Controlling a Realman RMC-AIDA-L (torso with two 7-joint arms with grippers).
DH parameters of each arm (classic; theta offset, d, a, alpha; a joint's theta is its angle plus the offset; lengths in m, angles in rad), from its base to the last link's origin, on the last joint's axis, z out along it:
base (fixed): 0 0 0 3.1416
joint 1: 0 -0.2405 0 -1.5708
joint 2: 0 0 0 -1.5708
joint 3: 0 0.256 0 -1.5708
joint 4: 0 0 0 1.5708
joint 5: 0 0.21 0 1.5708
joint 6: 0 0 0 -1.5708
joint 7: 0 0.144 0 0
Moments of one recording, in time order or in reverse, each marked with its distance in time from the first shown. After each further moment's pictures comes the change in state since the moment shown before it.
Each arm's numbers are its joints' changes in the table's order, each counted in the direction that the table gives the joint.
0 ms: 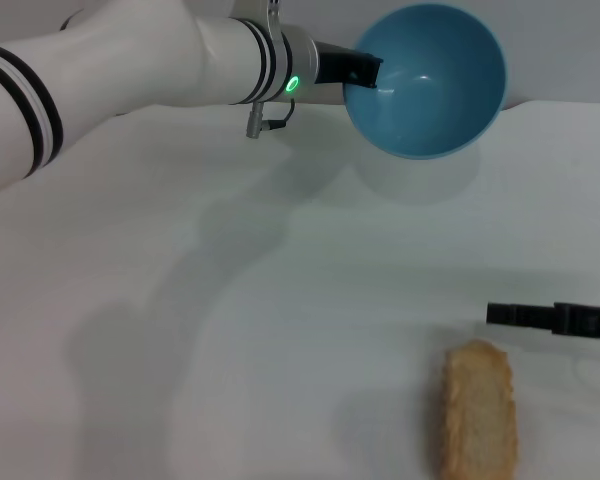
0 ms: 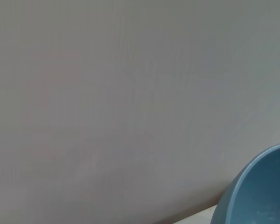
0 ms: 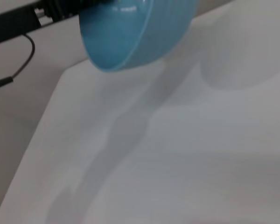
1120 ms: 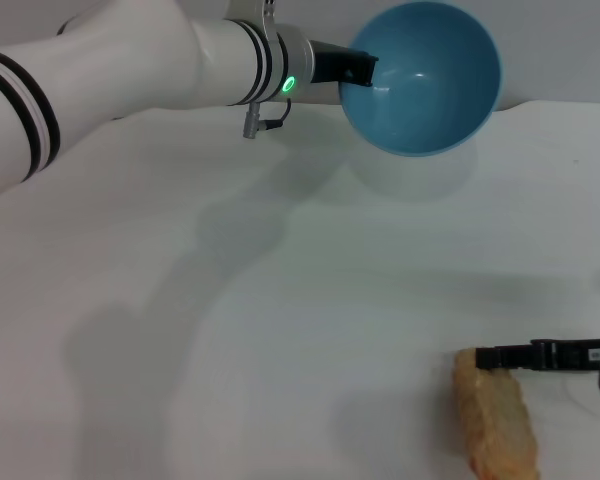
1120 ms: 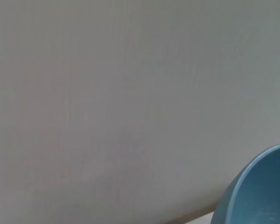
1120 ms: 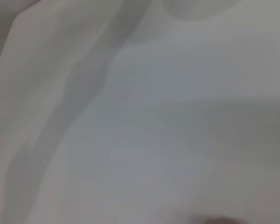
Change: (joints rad) left arm -0.008 0.000 0.000 0.000 -0.002 0.017 0.000; right arm -0.074 0.004 -0.011 0.110 -0.169 -0.082 0.068
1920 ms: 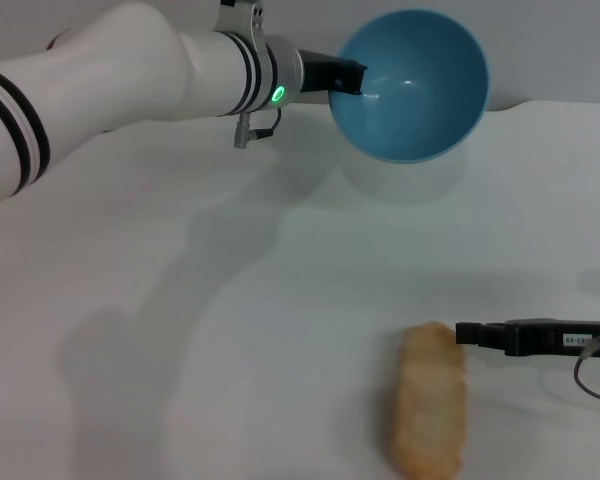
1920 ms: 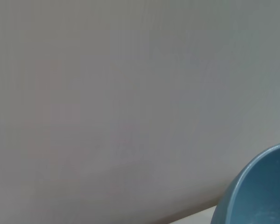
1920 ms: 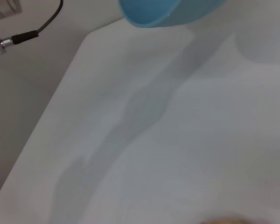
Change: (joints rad) left arm -0.031 0.000 0.003 0.010 0.000 0.005 0.000; right arm -0.010 -0.012 0.004 0.054 0.146 0.031 -0.224
